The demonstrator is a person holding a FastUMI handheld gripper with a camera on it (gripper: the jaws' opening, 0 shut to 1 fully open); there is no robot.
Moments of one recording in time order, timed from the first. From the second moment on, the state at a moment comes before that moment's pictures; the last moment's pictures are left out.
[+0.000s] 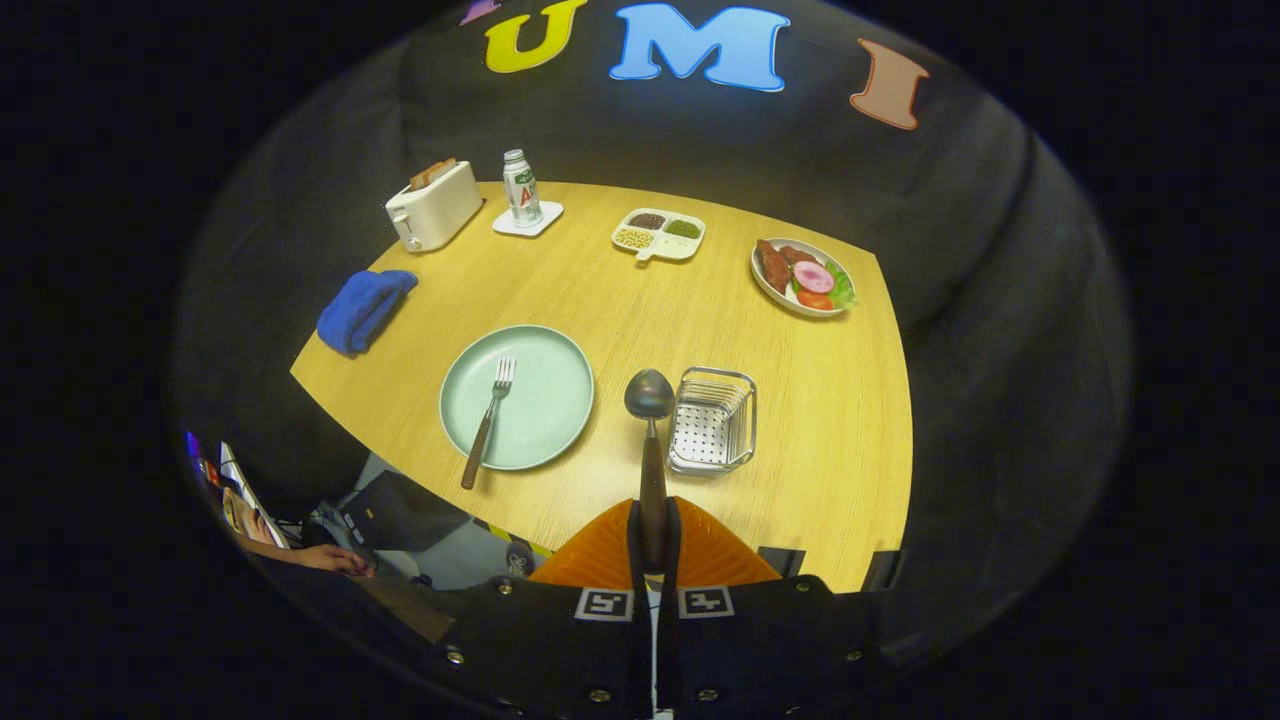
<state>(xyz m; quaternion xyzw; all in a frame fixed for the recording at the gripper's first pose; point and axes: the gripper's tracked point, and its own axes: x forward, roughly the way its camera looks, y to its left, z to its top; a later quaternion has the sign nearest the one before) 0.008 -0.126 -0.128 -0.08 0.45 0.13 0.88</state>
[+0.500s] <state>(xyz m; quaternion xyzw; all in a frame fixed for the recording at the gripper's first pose) 0.033 -0.147 -0.161 -0.07 0.51 0.09 0.85</state>
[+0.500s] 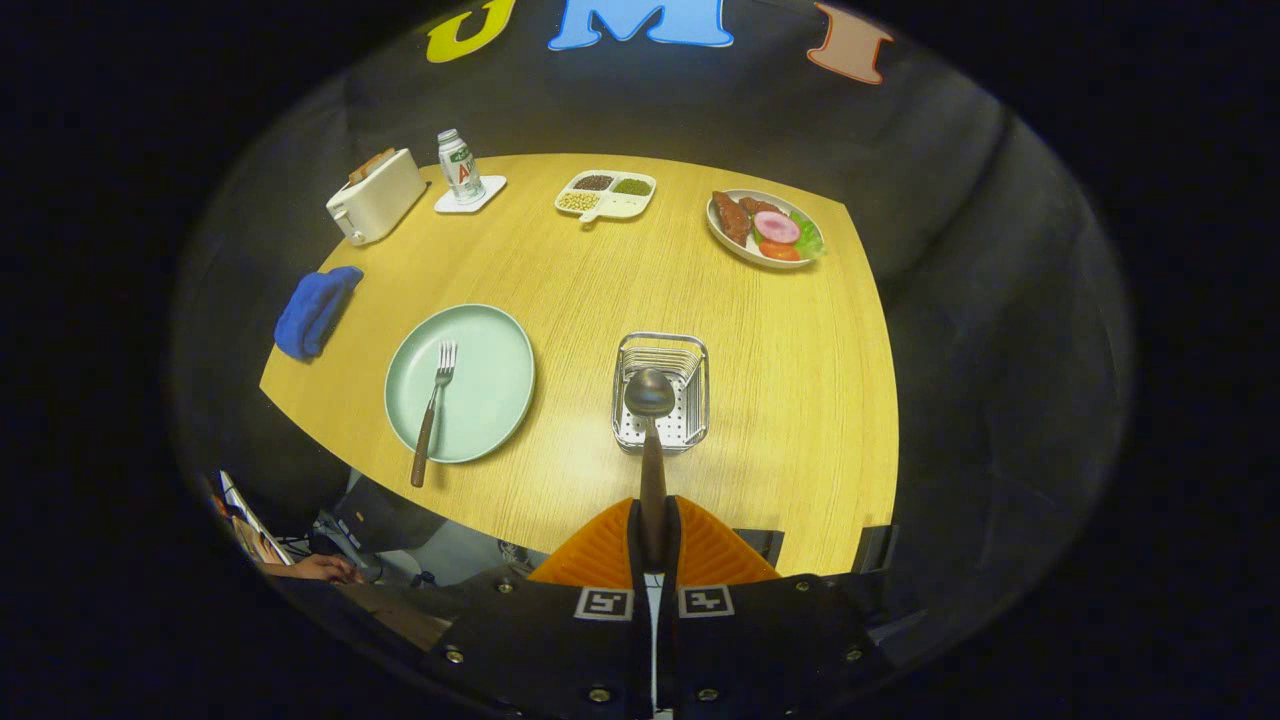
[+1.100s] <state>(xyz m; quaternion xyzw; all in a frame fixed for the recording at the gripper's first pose) 0.067 -0.157 -0.182 -0.10 0.52 0.06 0.85</state>
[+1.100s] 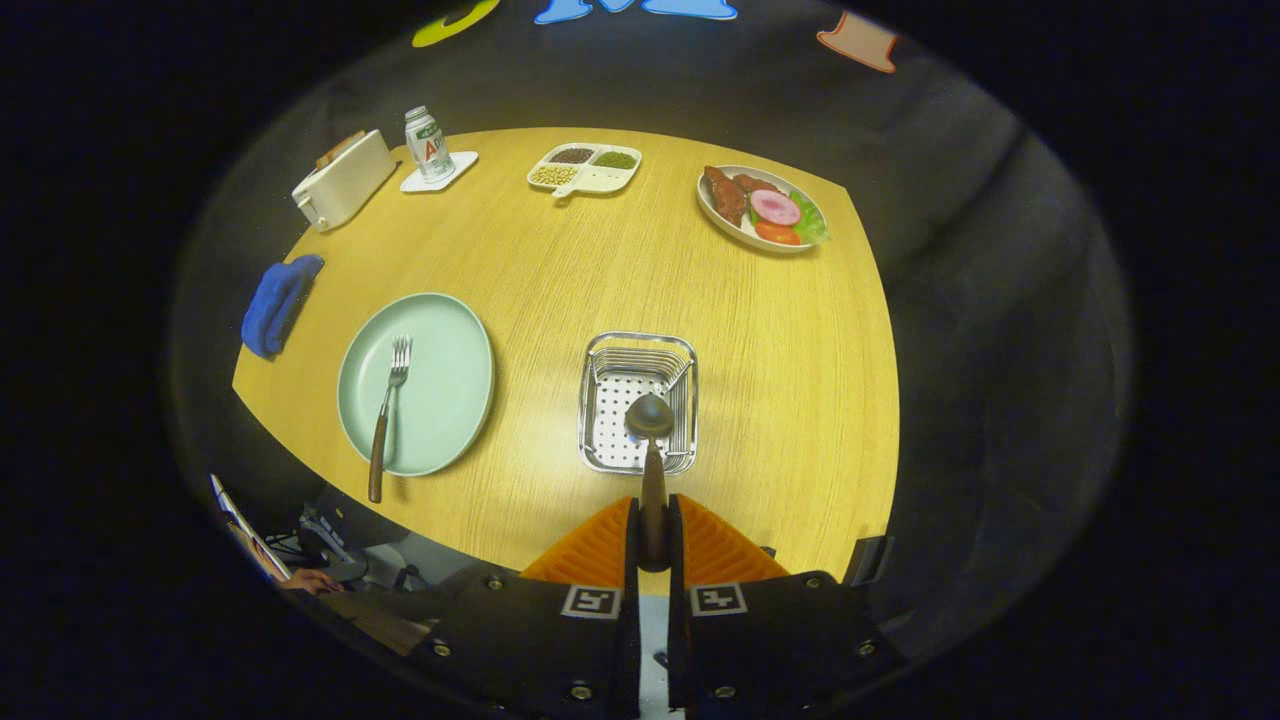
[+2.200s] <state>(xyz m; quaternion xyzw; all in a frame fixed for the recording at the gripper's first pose) 0.010 -0.007 -0.148 -0.05 0.42 0.18 0.89</state>
